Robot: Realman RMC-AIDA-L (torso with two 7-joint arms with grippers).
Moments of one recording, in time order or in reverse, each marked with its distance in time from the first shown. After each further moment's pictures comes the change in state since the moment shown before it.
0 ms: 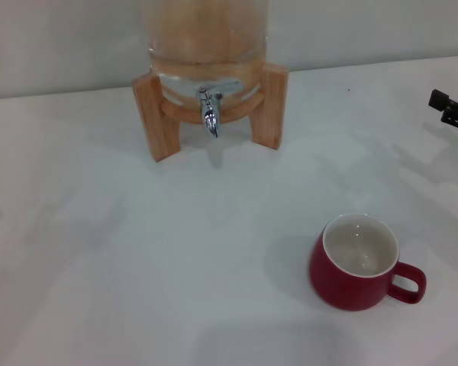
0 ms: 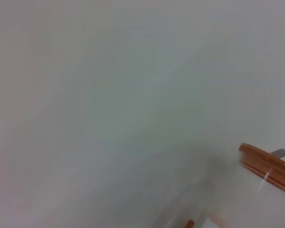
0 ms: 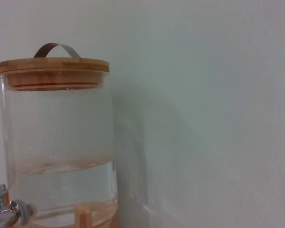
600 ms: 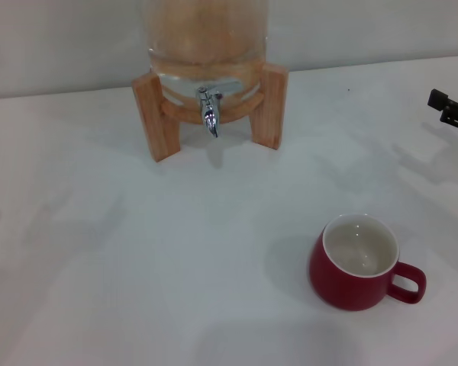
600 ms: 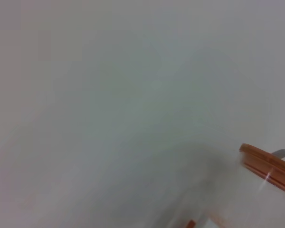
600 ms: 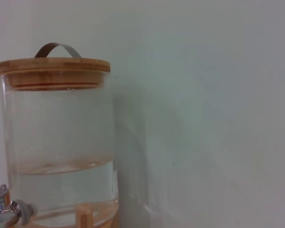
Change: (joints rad) left arm 0.002 0.000 0.000 0.000 -0.002 0.003 0.004; right arm 0.002 0.000 -0.001 0.000 0.000 0.000 -0.001
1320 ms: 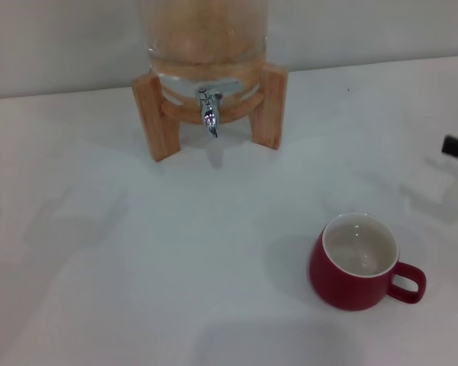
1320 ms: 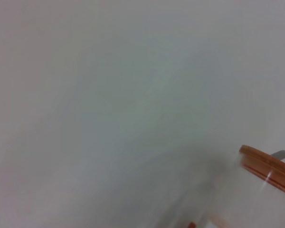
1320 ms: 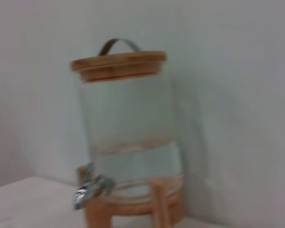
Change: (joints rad) left arm -0.012 0.009 0.000 0.000 0.001 0.002 -0.001; right arm -0.103 -0.006 -0.007 -0.173 -0.114 0.218 0.180
